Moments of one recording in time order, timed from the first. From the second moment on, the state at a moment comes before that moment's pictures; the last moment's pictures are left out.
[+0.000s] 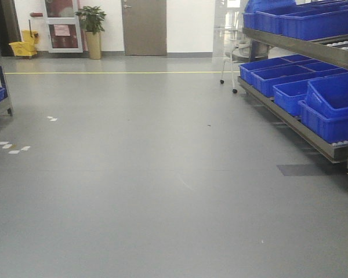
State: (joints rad) left arm -0.10 0.52 -0.48 -0.08 0.07 0.04; right arm 0.08 0.34 -0.39 0.05 0.16 0.00
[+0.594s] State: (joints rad) left arm -0.10 0.52 -0.48 -0.08 0.07 0.04; right arm 0.08 0.34 -0.39 0.05 0.17 0.00
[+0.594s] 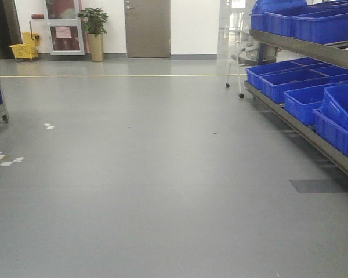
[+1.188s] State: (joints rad) left arm -0.10 0.52 -0.48 -0.08 0.07 0.04; right arm 0.08 0.34 -0.39 0.05 0.17 0.00
